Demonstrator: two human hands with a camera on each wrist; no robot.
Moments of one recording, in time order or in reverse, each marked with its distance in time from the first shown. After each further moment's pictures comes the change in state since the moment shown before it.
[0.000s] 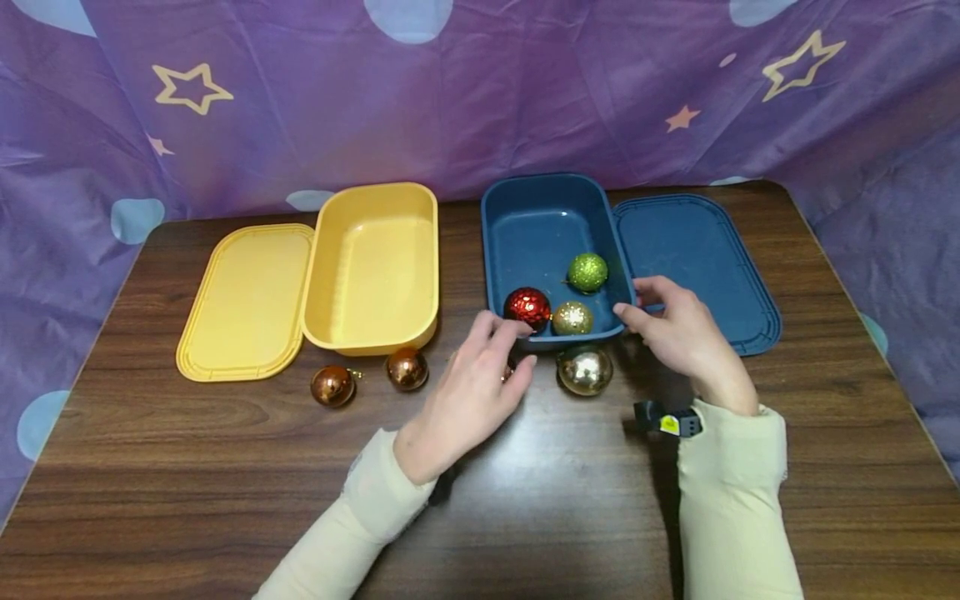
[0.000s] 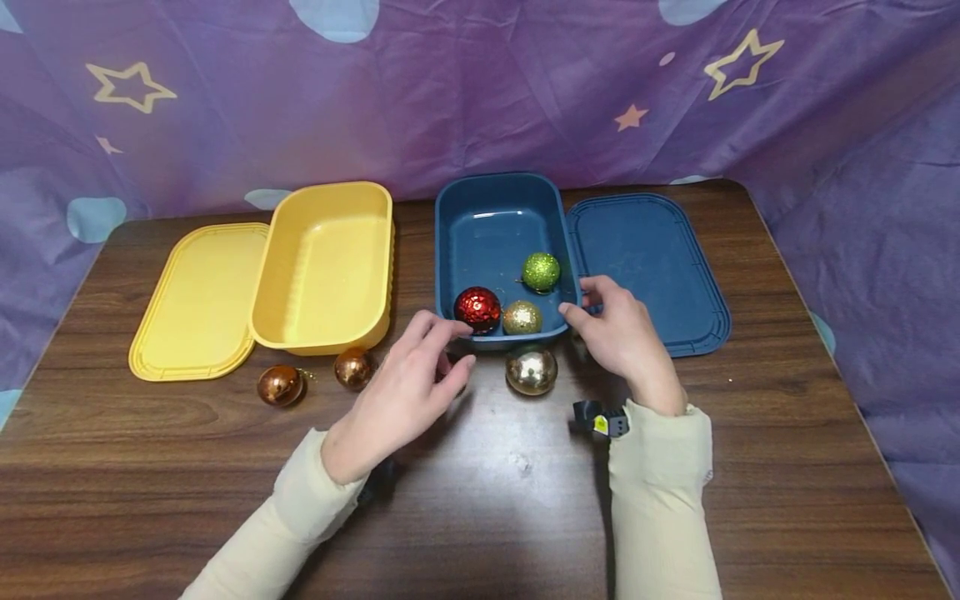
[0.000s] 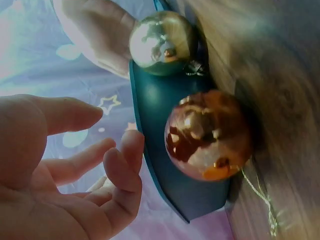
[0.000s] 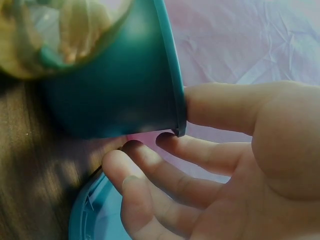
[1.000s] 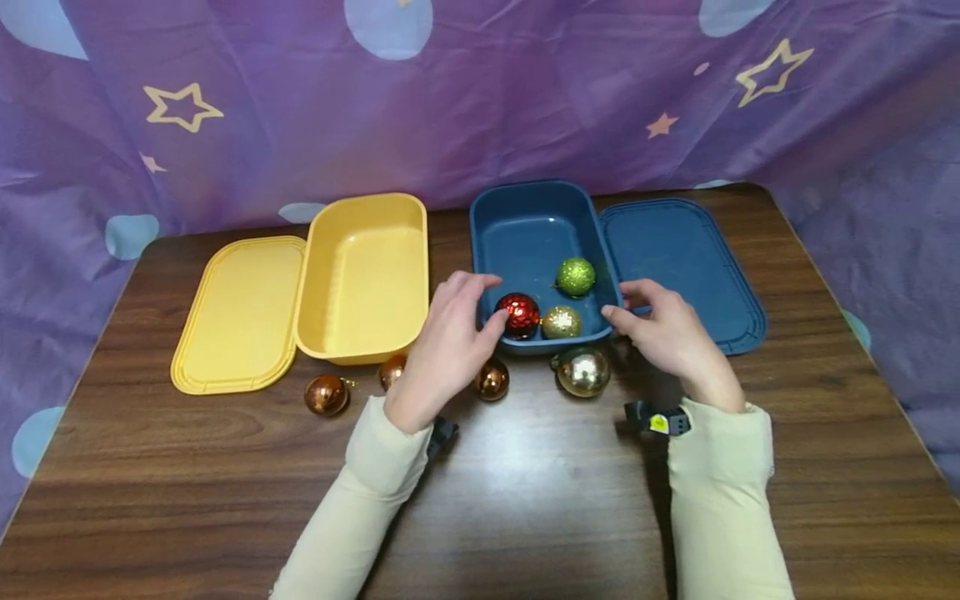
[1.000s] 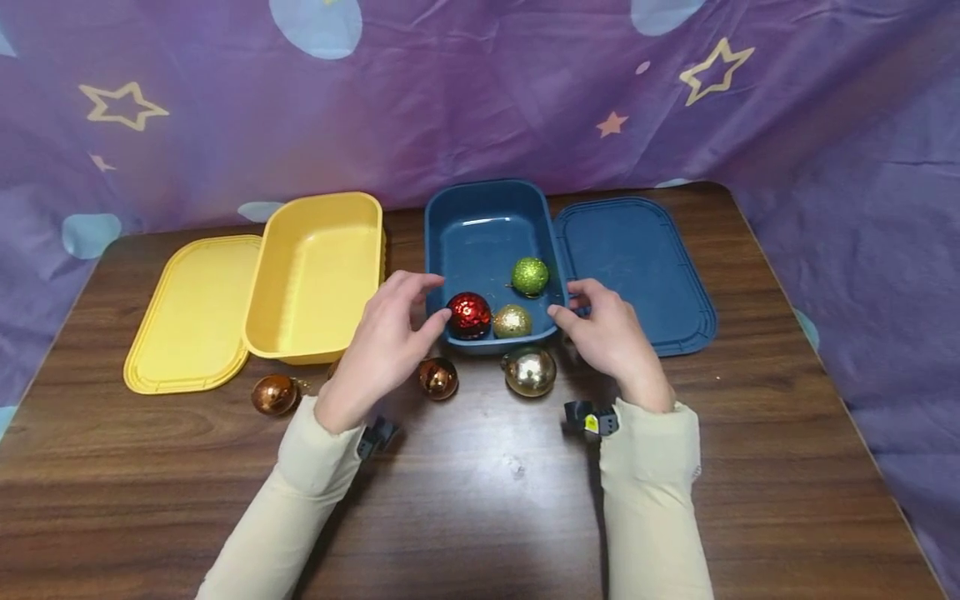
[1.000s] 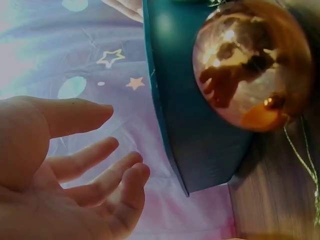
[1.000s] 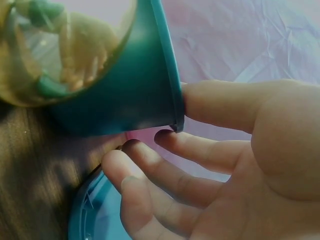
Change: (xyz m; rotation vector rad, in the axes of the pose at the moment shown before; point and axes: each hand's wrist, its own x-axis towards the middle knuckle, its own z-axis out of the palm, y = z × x) left_hand 0.042 -0.011 -0.018 -0.031 0.022 -0.167; right_hand -0.002 0.002 -0.002 0.009 -0.007 0.008
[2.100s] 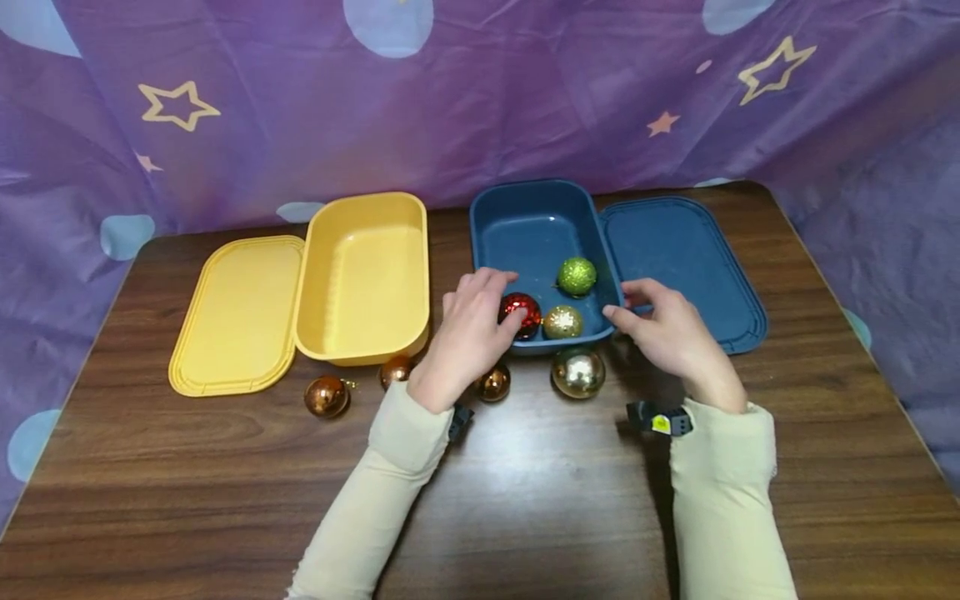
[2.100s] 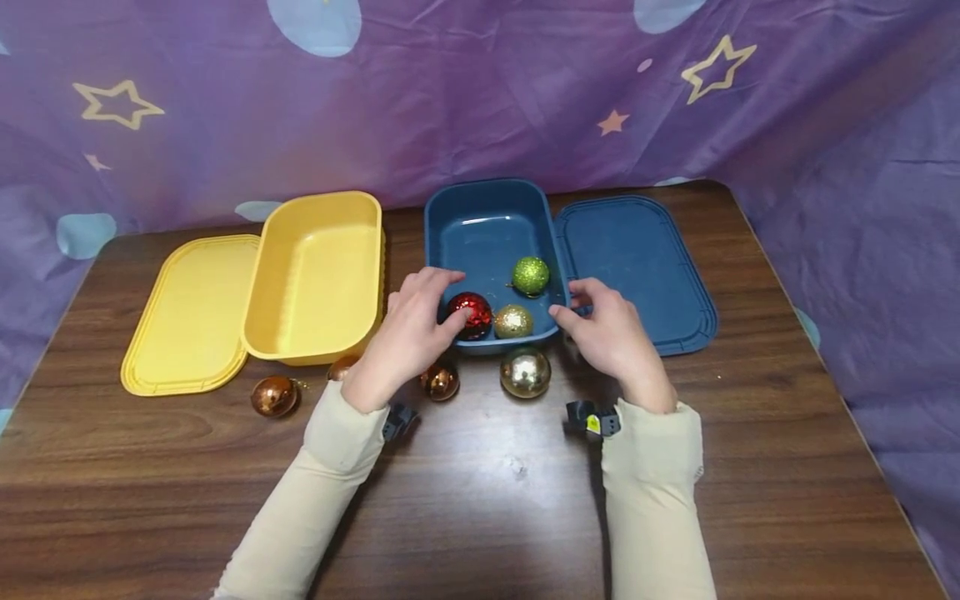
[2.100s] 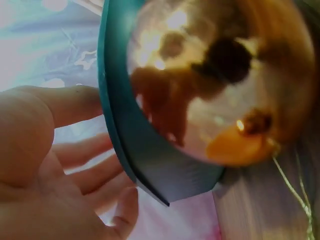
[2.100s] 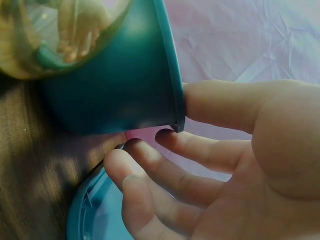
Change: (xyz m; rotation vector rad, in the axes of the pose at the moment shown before) left_hand 0.021 -0.004 0.020 0.107 -0.117 0.003; right_hand 0.000 -0.001 0.000 -0.020 0.013 -0.009
